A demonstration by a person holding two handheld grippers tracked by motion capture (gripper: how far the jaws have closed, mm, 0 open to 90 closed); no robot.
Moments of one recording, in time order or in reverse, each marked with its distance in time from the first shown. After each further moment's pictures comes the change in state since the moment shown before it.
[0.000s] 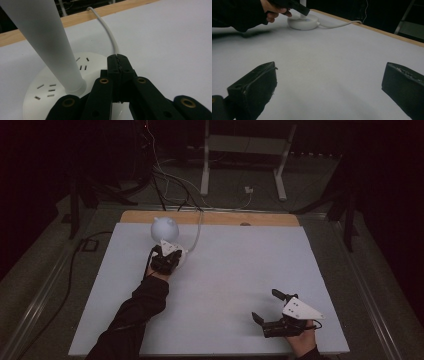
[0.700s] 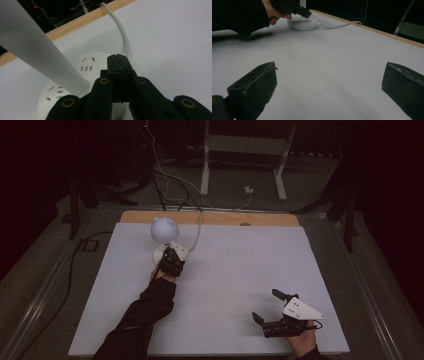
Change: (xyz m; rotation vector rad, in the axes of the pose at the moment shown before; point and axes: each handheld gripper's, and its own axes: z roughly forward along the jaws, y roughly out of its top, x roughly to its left) left arm -0.033 0.003 0.012 0.057 0.220 0.194; right arm 0.000 0.000 -0.001 -0.005 -0.001 0.001
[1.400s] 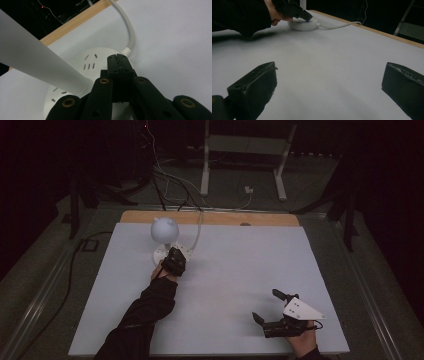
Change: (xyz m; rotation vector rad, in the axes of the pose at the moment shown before) left arm -0.002 0.001 0.009 0.065 0.027 0.056; right arm 0.000 0.000 -0.001 -0.001 0.001 -0.003
